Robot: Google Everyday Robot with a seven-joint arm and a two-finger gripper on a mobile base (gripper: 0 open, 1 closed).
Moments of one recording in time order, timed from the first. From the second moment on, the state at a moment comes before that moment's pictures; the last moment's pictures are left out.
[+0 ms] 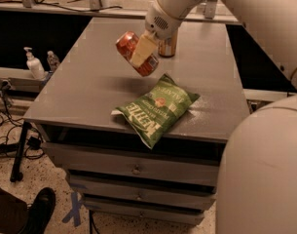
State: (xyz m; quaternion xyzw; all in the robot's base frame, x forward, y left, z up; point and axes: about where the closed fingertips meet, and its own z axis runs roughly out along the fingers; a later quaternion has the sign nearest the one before) arm 0.655 0.006 0.912 -0.56 0.78 0.15 0.22
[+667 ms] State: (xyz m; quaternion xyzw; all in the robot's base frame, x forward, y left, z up) arm 0.647 0.028 0.866 -0.61 0.77 0.13 0.14
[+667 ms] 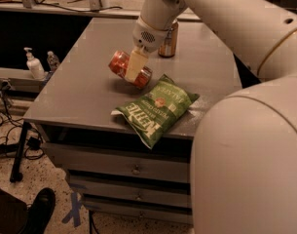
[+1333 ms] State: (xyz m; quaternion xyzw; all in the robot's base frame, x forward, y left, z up) arm 0.644 0.046 0.853 -0.63 0.76 0.14 0.13
